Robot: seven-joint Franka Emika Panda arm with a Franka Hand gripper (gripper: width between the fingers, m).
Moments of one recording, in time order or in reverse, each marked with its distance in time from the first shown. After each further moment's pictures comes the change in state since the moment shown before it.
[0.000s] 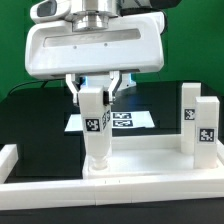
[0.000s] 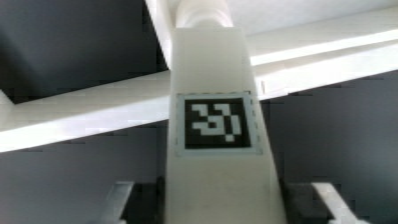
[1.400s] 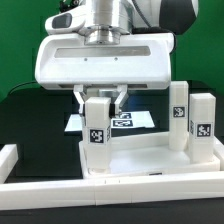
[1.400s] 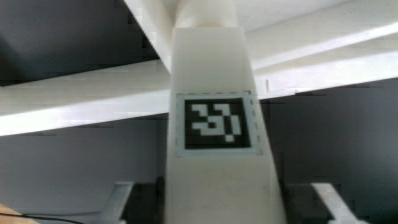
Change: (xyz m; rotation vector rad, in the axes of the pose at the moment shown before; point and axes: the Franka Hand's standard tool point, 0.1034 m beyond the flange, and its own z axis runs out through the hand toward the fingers) arm -0.006 -0.008 0.016 -0.049 0.131 -0.030
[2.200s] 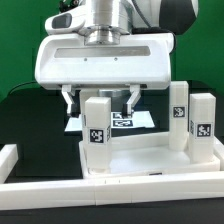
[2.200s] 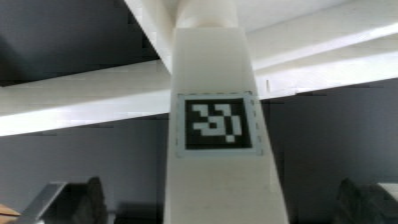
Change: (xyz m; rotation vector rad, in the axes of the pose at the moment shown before) arm 0.000 0.000 0.000 0.000 0.000 0.000
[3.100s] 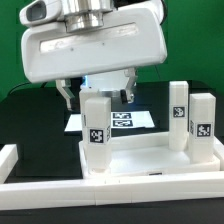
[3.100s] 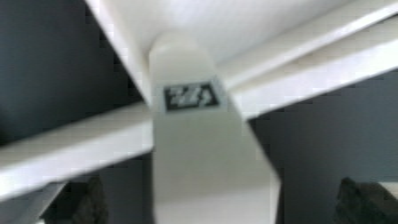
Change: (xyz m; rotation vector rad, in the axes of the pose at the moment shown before) arm 0.011 -0.004 -0.010 0.147 -0.422 0.114
